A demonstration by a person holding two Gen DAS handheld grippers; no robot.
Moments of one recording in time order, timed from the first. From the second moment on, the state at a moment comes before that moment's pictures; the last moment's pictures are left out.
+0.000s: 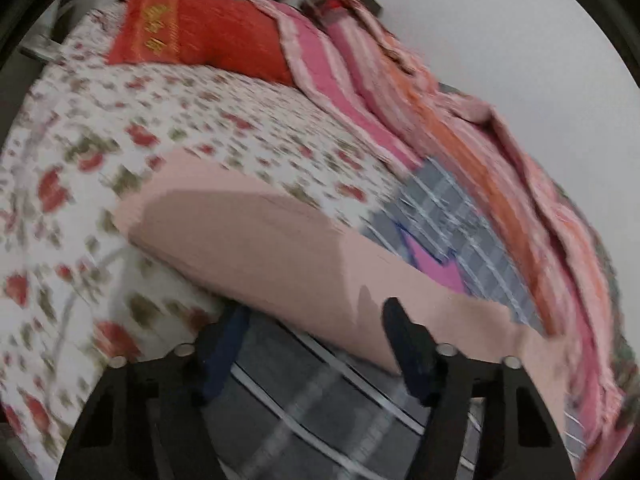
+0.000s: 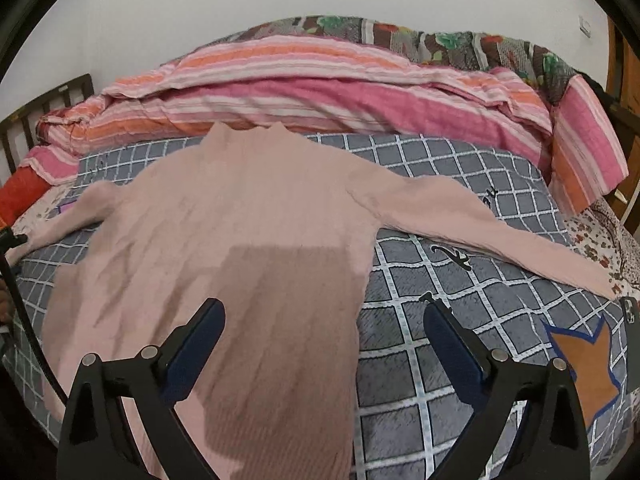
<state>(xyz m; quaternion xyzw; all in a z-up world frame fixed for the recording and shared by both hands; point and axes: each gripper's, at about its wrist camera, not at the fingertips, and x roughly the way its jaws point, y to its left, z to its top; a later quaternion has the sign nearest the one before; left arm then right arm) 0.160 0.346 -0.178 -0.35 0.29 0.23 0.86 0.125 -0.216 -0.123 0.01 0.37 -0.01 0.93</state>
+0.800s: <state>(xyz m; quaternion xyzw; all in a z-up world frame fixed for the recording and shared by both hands) 0.290 0.050 -0.024 -0.06 0.26 0.02 0.96 0.191 -0.296 -0.113 0.04 0.31 0.02 0.95</state>
